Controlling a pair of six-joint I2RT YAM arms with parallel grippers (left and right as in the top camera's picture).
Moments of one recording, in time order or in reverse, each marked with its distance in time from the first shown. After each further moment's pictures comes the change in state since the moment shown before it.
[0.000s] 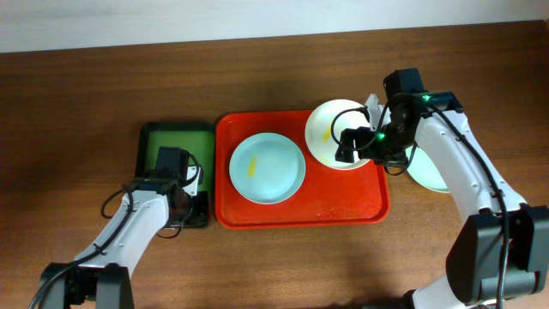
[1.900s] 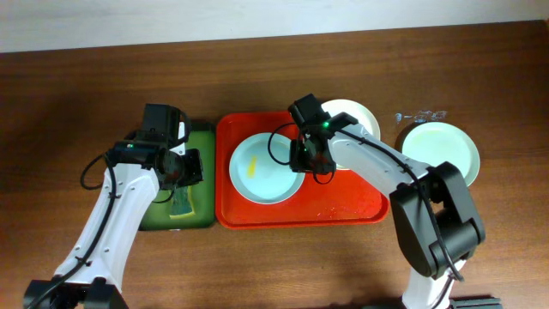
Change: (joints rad) left arm -0.003 -0.002 0.359 -0.212 -0.096 -0.126; right arm 0.394 0.240 -0.029 0.365 0.270 0.470
